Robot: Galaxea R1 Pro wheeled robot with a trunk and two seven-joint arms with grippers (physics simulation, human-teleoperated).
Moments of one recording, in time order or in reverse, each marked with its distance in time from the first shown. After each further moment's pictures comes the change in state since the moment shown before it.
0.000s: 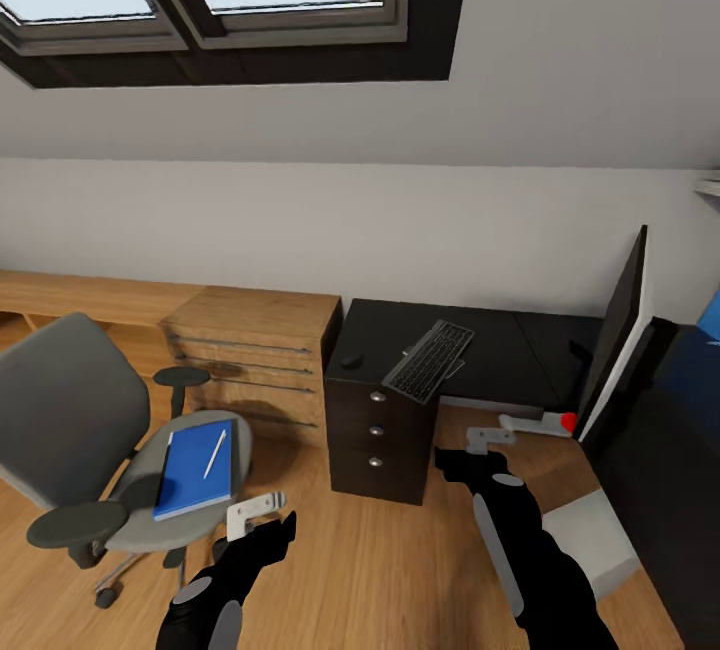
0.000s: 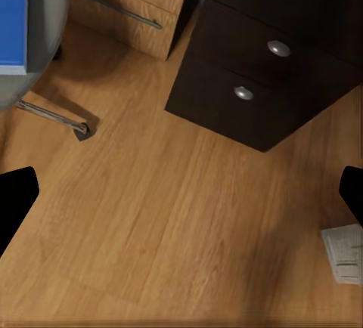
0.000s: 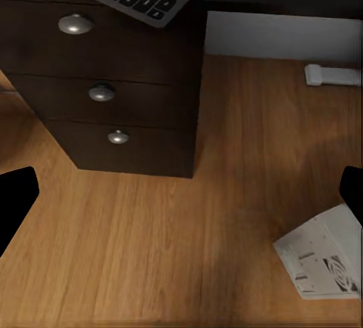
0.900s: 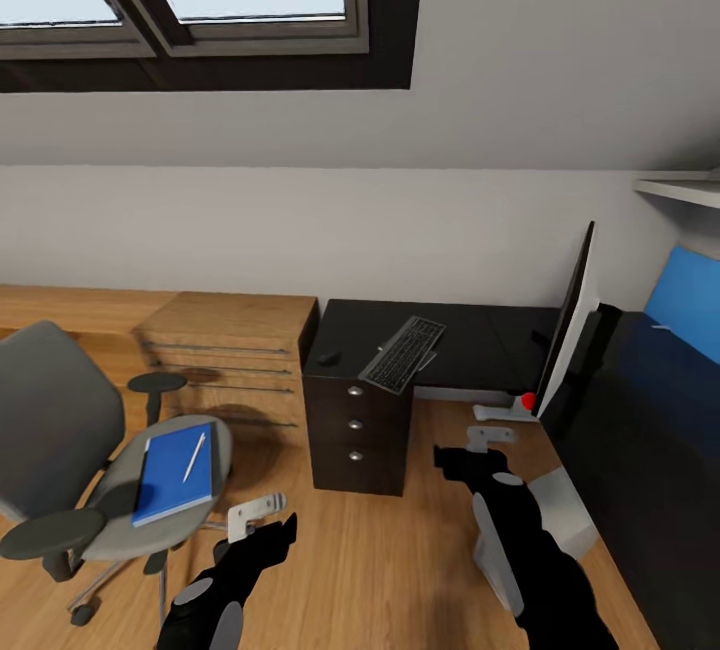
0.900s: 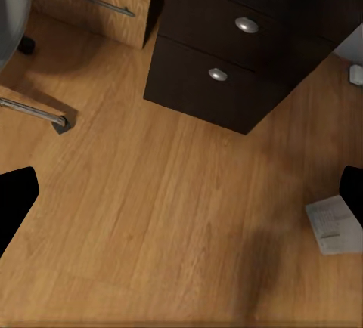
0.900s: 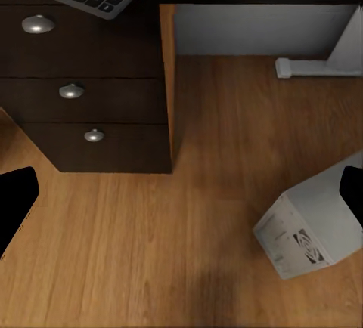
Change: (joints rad) left arm 0.000 0.000 -0.001 0.011 0.000 -0.001 0.000; right arm 0.000 0.001 0.002 -0.011 -0.003 -0.001 0.002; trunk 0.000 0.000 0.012
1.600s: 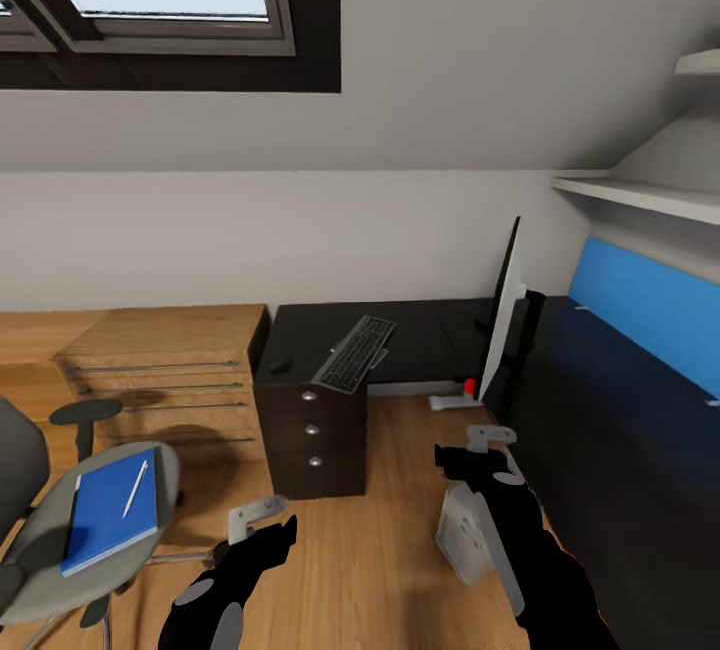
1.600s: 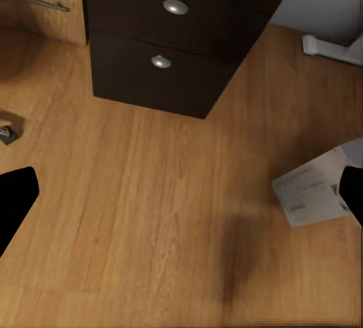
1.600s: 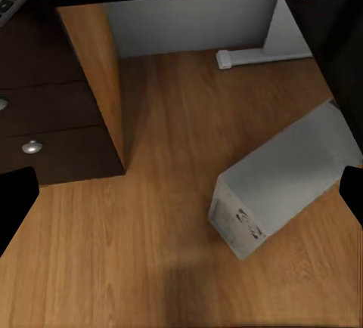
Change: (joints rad) left arm 0.000 0.000 0.001 0.008 0.000 0.000 0.000; right arm 0.000 -0.001 -0.002 0.000 0.000 0.000 -0.001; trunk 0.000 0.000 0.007
